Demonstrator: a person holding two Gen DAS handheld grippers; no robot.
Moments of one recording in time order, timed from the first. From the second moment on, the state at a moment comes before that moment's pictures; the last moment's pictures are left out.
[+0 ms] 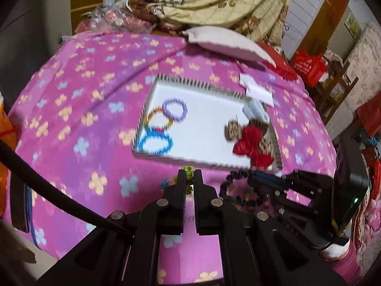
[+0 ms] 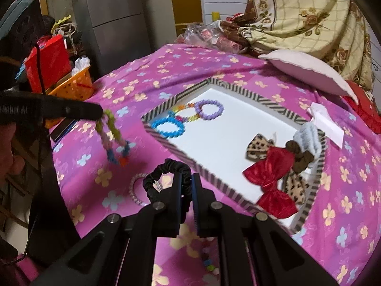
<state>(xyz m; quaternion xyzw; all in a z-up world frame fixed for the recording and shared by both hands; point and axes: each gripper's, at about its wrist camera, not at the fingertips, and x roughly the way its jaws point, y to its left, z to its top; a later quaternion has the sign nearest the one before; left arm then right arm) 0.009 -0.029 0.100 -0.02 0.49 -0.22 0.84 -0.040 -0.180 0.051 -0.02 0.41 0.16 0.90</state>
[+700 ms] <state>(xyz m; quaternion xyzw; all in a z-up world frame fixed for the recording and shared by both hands) 0.054 -0.080 0.097 0.04 0.48 -0.20 0.85 0.010 -0.226 0.062 0.01 0.41 0.11 0.91</state>
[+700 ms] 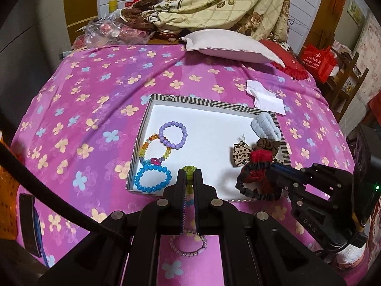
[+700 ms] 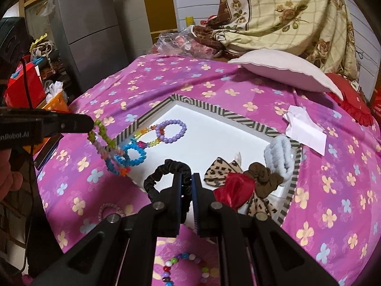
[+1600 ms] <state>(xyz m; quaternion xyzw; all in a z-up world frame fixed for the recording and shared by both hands) 0.116 -0.121 0.052 0.03 0.51 -0.20 0.84 0.114 -0.261 0.044 0.03 0.45 0.07 0.89</state>
